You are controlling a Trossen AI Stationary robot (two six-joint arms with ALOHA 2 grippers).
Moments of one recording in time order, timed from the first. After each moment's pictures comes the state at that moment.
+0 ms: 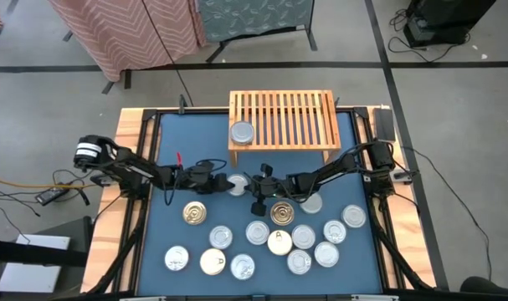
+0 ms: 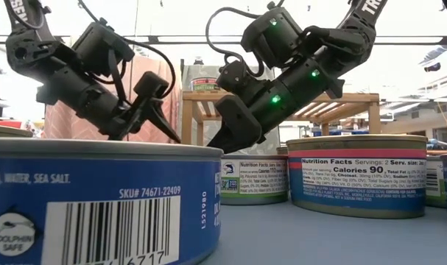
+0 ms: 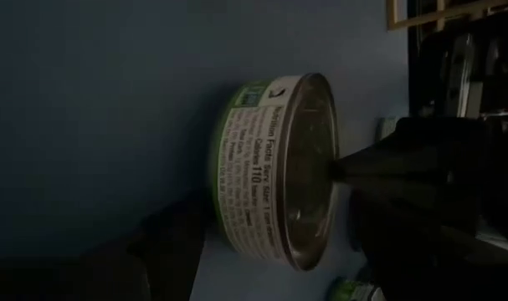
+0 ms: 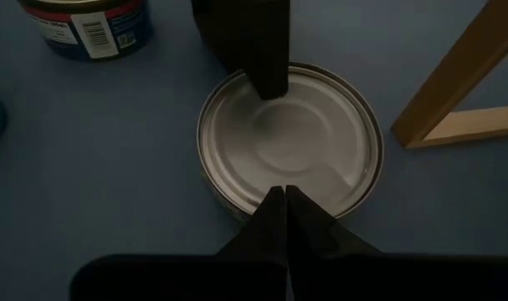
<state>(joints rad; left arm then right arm) -0.01 1.55 0.34 0.64 -0.11 -1.44 0.10 2.01 0.97 0.38 0.29 0.14</state>
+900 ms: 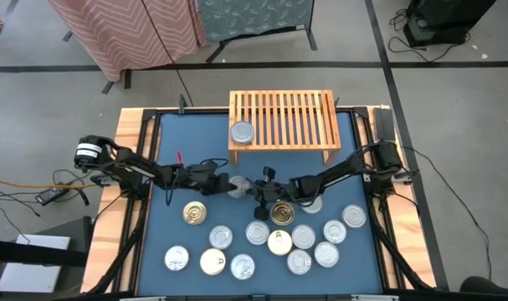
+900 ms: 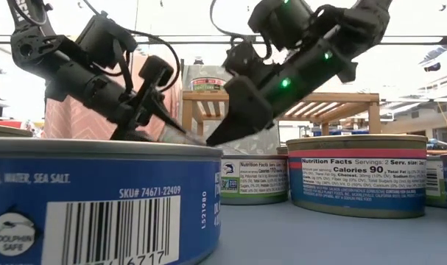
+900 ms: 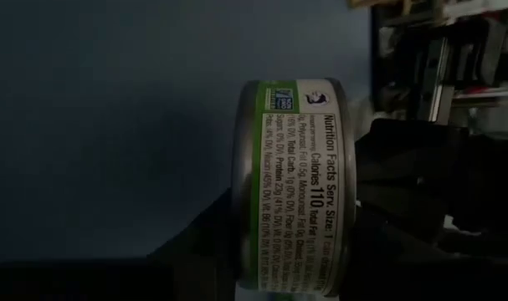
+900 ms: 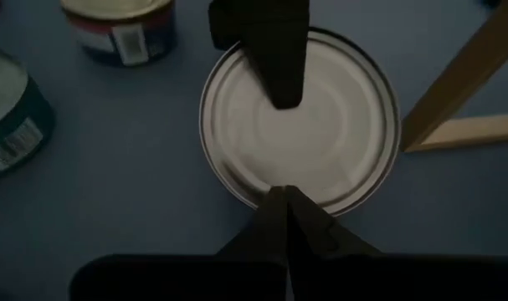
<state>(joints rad) -0.01 1.49 0.37 0.68 -0.03 -1.44 0.14 1.91 0.96 0.32 0.36 0.14</state>
